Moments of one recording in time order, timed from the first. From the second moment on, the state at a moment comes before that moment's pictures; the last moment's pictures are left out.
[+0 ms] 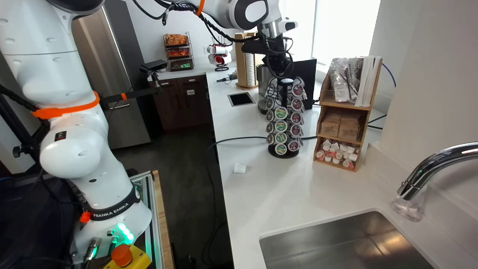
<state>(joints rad) 0.06 0.07 0.07 -1.88 0.06 2.27 -0.23</state>
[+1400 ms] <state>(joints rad) 0.06 0.07 0.08 -1.87 0.07 2.27 -0.16</state>
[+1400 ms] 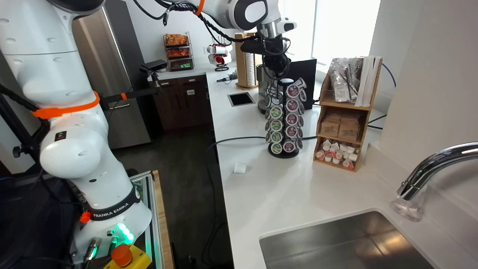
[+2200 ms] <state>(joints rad) 0.07 0.03 0.08 -1.85 0.03 2.25 -0.12</state>
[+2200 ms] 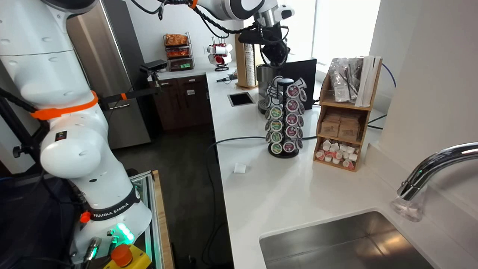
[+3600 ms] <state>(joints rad) 0.05 -0.19 0.06 -1.84 -0.06 1.51 0.14</state>
